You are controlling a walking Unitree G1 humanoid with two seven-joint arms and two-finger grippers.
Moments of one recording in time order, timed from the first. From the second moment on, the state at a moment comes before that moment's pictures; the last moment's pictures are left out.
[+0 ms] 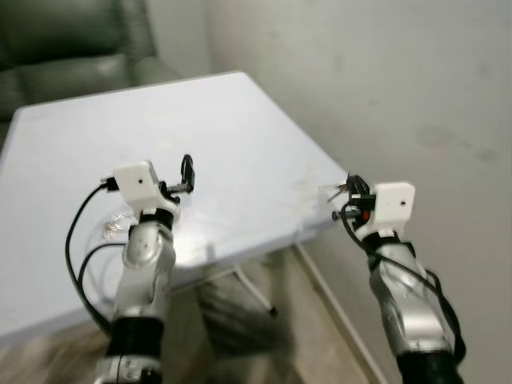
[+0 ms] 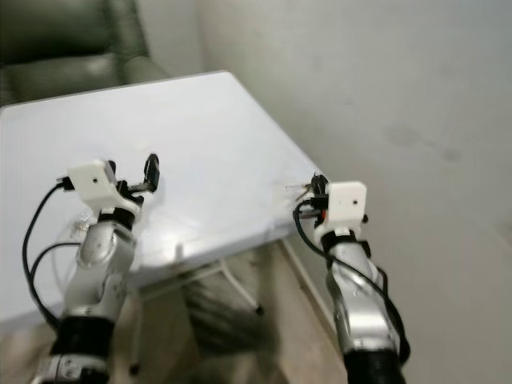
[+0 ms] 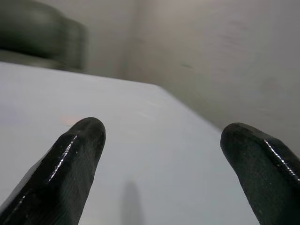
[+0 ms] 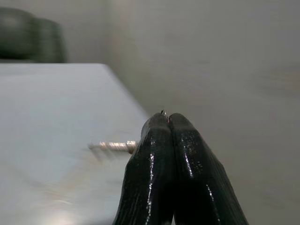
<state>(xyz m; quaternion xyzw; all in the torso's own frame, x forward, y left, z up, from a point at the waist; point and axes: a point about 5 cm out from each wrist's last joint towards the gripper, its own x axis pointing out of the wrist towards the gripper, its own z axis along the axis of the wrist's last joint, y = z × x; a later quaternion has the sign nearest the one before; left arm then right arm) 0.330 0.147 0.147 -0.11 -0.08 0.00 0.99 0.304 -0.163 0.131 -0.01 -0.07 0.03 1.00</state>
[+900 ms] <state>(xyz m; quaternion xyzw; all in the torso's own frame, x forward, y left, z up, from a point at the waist) 0.323 0.155 0.145 -0.09 -0.09 0.02 0.99 0.302 -0.155 0.133 -0.01 -0.07 0.05 1.00</state>
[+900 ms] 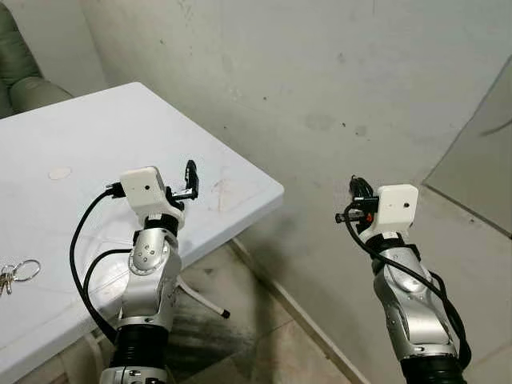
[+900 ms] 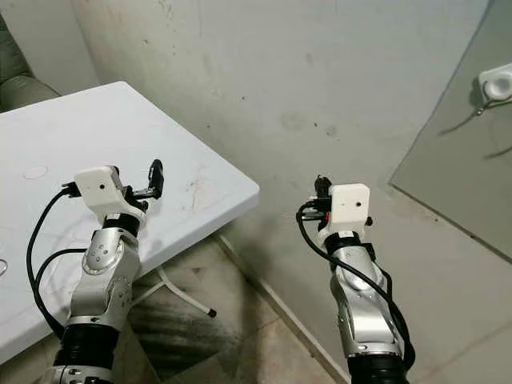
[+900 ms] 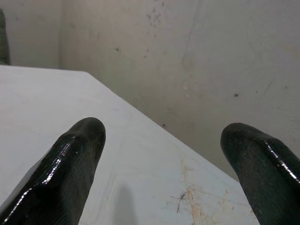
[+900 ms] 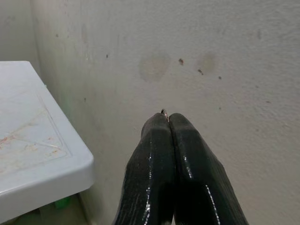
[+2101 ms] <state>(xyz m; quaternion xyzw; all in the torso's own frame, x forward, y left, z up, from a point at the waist) 0.303 0.144 0.155 -0.12 -0.12 0.00 0.99 0.293 -0.154 0.150 0.01 -0.11 0.05 0.99</state>
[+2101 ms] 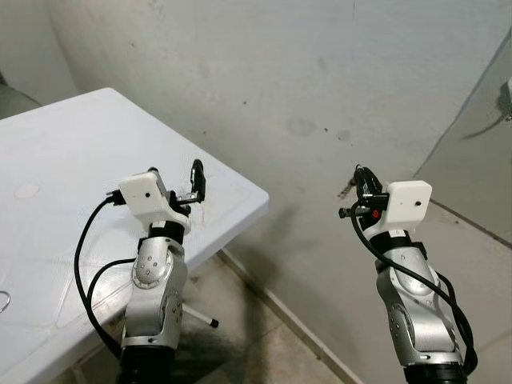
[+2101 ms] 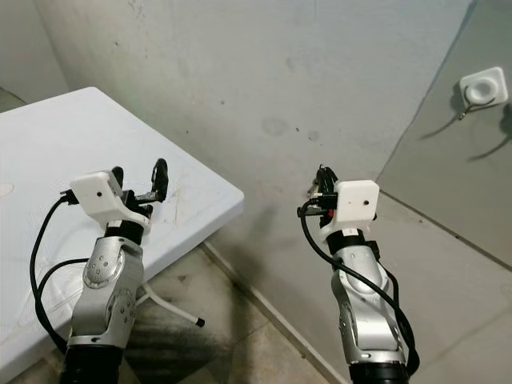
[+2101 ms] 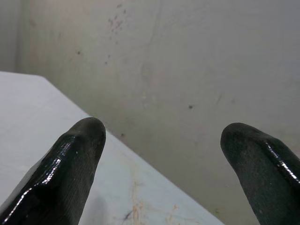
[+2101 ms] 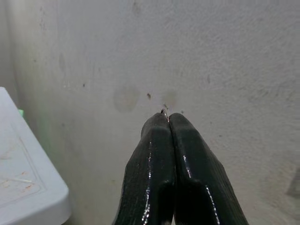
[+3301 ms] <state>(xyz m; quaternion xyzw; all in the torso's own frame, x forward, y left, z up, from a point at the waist) 0.293 0.134 0.153 -0.12 -0.10 -0.01 0.99 0.285 -0.149 0.153 0.00 -0.13 0.07 0.99</state>
